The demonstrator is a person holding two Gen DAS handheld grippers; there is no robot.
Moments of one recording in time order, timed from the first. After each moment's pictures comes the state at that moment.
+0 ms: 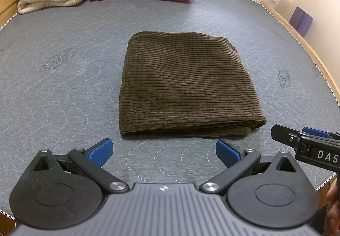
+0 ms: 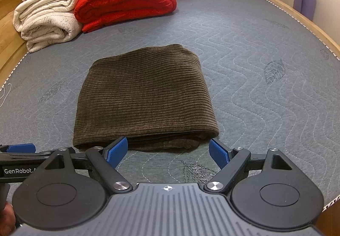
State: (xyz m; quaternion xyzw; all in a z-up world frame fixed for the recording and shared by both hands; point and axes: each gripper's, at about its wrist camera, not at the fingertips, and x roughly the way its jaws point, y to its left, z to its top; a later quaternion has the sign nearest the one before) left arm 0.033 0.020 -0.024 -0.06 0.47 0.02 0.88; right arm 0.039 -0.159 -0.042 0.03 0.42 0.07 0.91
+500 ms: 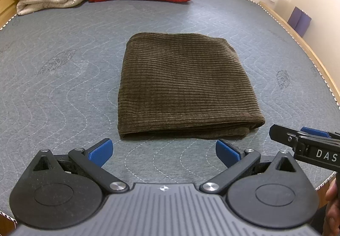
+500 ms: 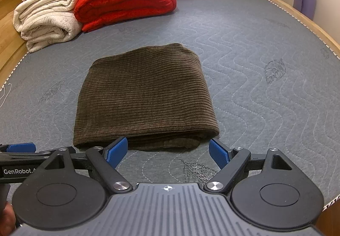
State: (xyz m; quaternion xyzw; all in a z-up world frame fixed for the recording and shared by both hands) left arm 0.033 0.019 -0.024 -0.06 0.47 0.01 0.88; right arm 0.039 -0.161 -0.043 0.03 0.42 0.07 0.90
